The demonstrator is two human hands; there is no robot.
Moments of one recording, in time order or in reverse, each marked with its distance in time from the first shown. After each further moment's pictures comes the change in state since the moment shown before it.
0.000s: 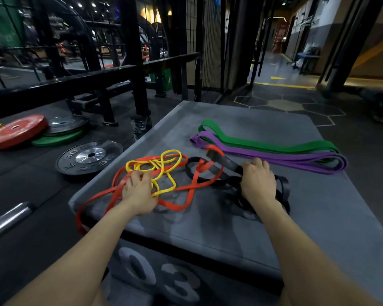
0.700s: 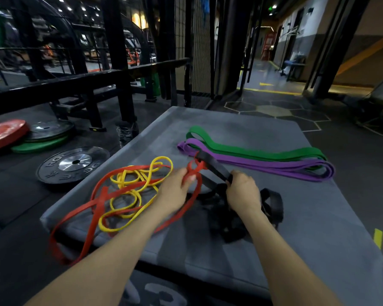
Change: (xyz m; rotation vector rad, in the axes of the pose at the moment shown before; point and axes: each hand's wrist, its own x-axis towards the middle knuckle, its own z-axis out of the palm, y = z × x) left_hand 0.028 0.097 0.031 -0.539 0.249 0.457; right_hand 0.011 0.001 0.009 0.318 -0.063 0.093
